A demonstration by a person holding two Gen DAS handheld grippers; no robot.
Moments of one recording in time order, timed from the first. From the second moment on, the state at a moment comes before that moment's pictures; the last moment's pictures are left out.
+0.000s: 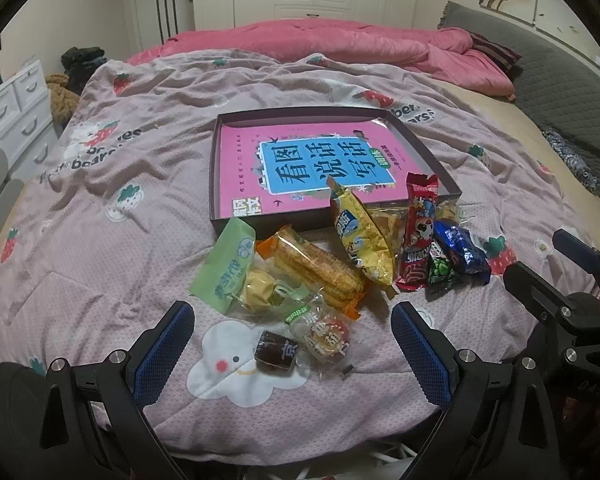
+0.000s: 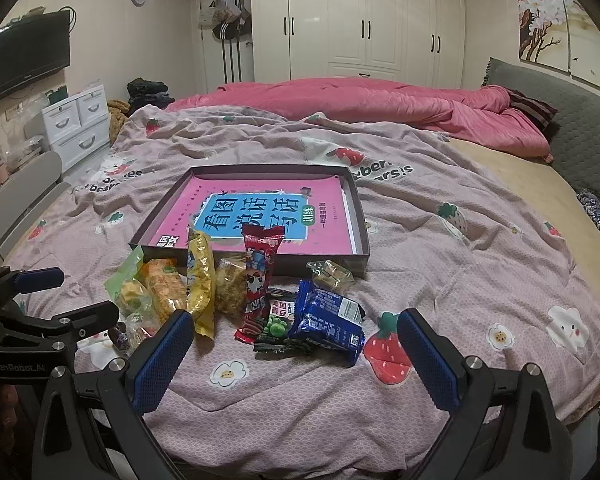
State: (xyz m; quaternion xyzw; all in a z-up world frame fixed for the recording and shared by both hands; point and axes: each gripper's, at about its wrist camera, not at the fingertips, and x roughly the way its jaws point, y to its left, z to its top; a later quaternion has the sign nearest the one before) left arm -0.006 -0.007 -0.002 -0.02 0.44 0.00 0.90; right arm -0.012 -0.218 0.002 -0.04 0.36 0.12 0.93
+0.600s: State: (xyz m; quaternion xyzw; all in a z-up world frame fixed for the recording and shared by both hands) left arm 0.003 0.006 -0.018 -0.04 0.48 0.00 0.88; right arm -0.002 -0.215 -0.004 -0.04 0.37 0.13 0.92
